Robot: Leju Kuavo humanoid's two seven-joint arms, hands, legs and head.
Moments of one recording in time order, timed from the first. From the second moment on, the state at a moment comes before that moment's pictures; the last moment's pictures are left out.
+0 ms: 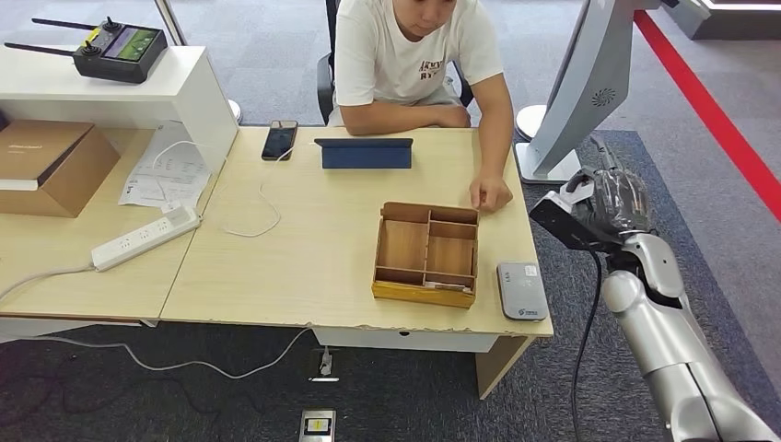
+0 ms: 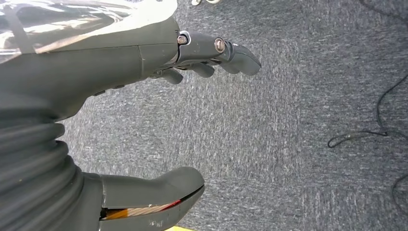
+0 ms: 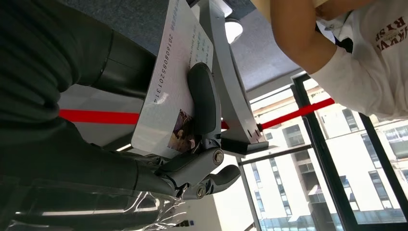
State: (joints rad) left arm -0.12 0.14 0.33 -0.19 -0.51 0.26 -0.06; right arm -0.57 -0.39 0.23 -0.88 0.76 -0.31 -0.20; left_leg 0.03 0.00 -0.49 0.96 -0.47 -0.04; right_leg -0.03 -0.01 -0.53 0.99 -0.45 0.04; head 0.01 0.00
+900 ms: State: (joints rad) left arm -0.12 0.13 0.35 -0.19 -0.53 0.25 -0.07; right arm -0.49 -0.39 0.34 -0.71 0.75 -0.29 -0.14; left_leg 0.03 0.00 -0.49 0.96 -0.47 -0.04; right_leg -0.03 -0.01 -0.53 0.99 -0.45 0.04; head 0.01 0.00
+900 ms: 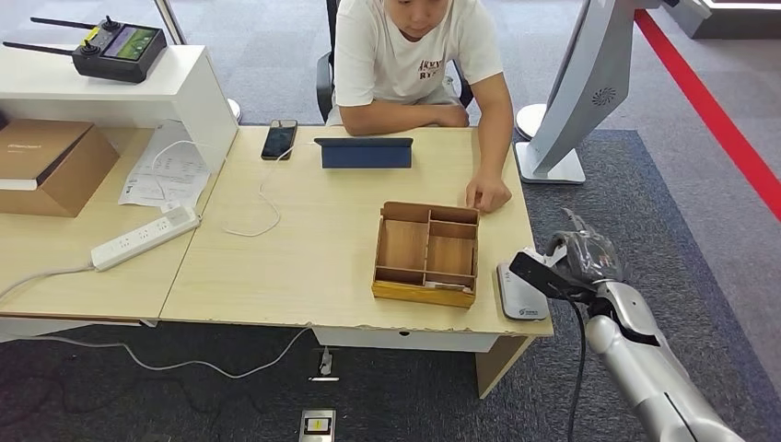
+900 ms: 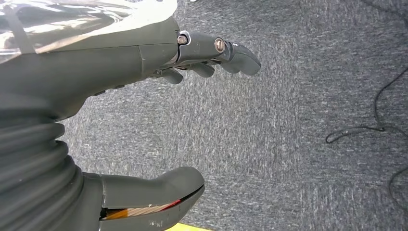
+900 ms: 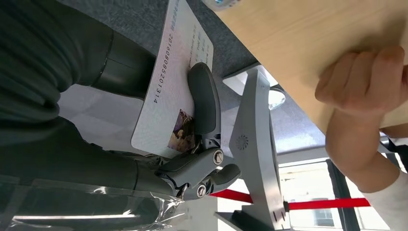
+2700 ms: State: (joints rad) left arm -0.12 0.13 0.35 -0.19 -0.56 0.24 -0.07; right arm -0.43 -0.39 0.38 -0.76 0.74 -0.25 -0.11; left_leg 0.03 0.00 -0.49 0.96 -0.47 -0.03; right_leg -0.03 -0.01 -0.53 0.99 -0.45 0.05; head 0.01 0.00
